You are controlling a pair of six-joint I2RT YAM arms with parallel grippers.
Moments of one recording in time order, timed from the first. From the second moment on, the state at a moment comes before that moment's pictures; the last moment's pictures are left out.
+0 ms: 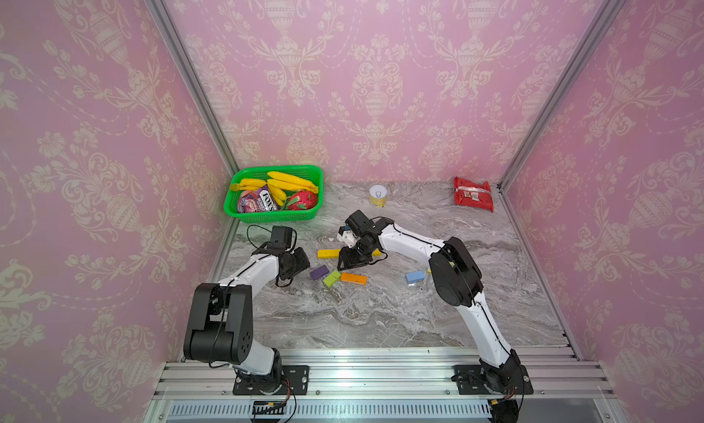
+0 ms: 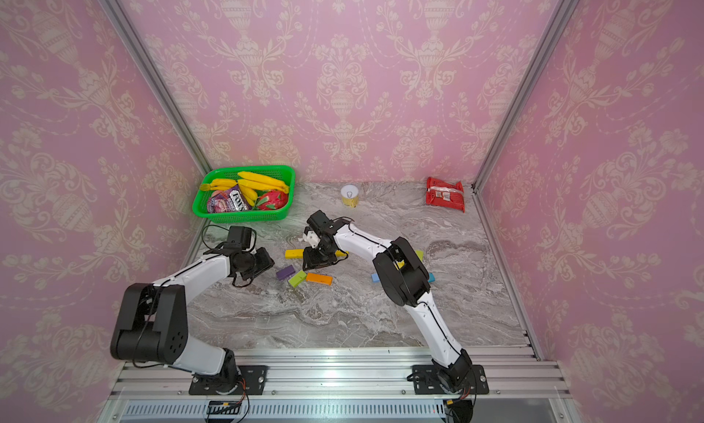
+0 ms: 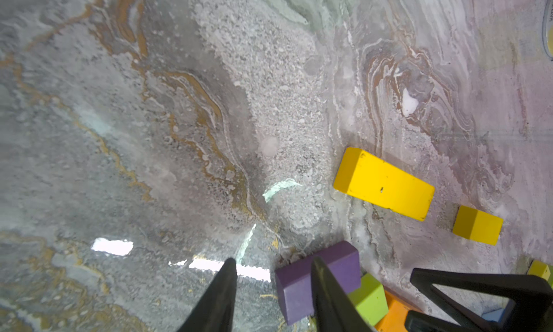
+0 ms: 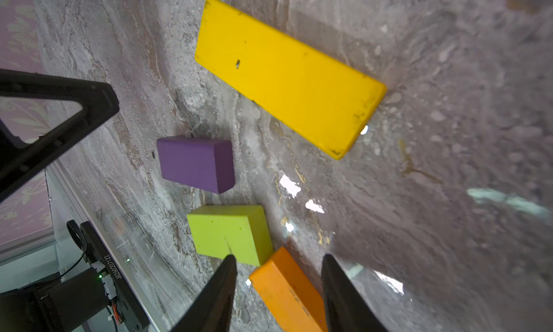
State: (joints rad) left arm -0.03 1.51 0.81 -0.40 0.17 -0.60; right arm 0.78 2.34 1.89 -0.75 -0.46 0.35
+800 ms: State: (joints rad) left arm -0.02 1.58 0.78 -0.34 0.24 -0.60; right arm 0.86 2.36 1.89 -0.76 -0.57 0.32
